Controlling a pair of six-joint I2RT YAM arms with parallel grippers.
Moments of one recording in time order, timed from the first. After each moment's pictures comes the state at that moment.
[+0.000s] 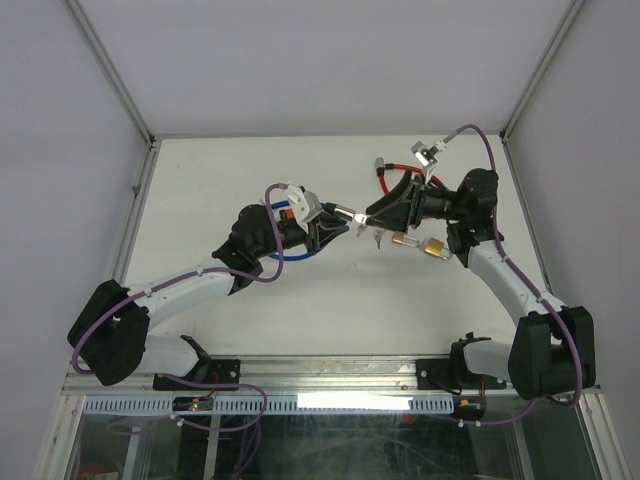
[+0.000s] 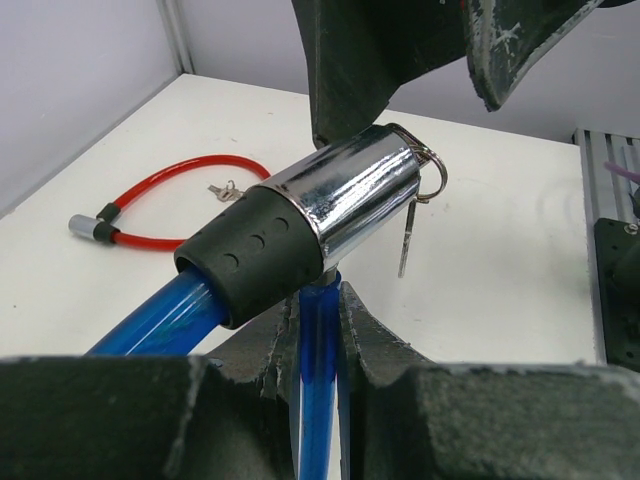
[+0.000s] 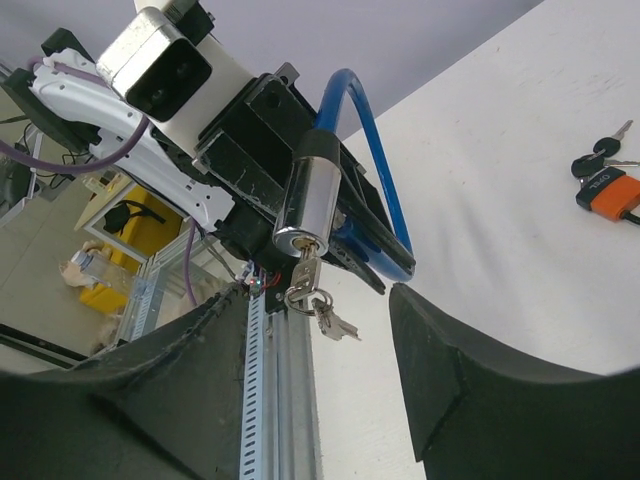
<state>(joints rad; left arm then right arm) -0.73 1.33 0.73 0.66 0.47 -0.01 0.20 1.23 0.80 0.56 -1.24 0.74</state>
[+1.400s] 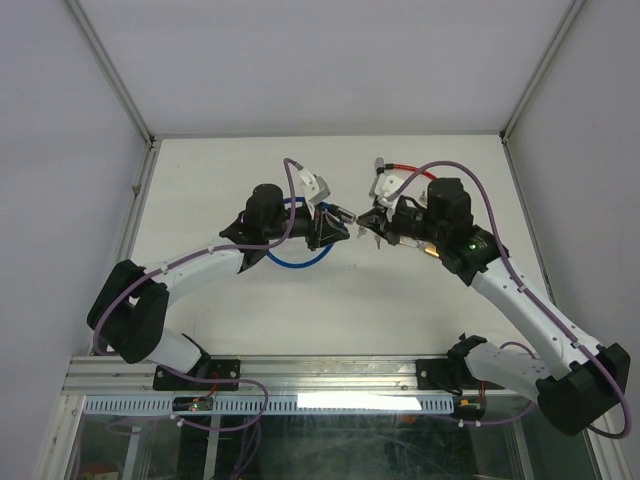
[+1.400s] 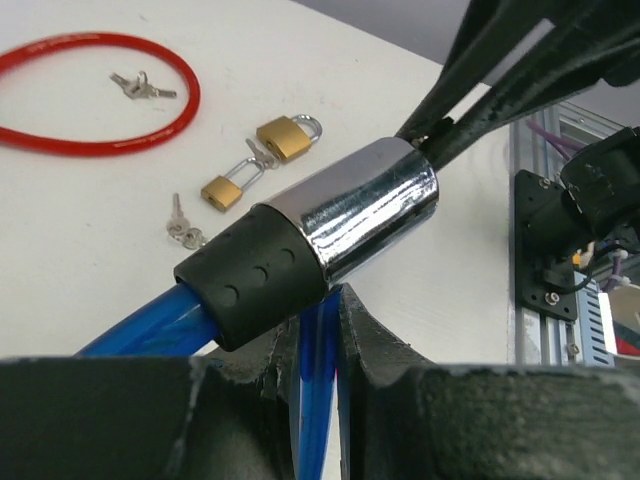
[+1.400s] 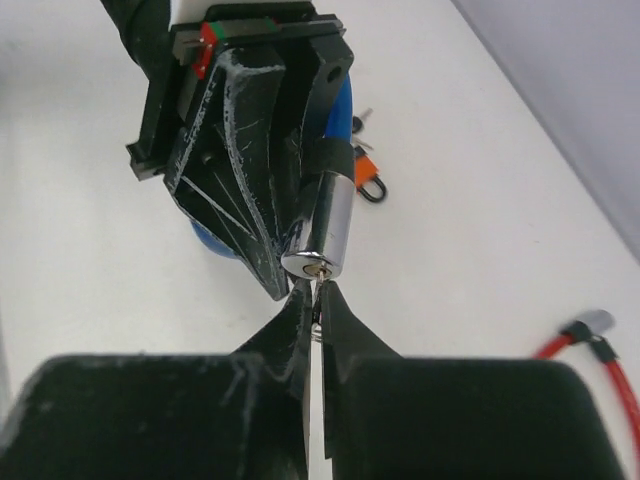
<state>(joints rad) -0.66 1.44 0.86 0.43 0.67 -0.13 0.50 1.05 0.95 -0.21 -0.66 -0.34</state>
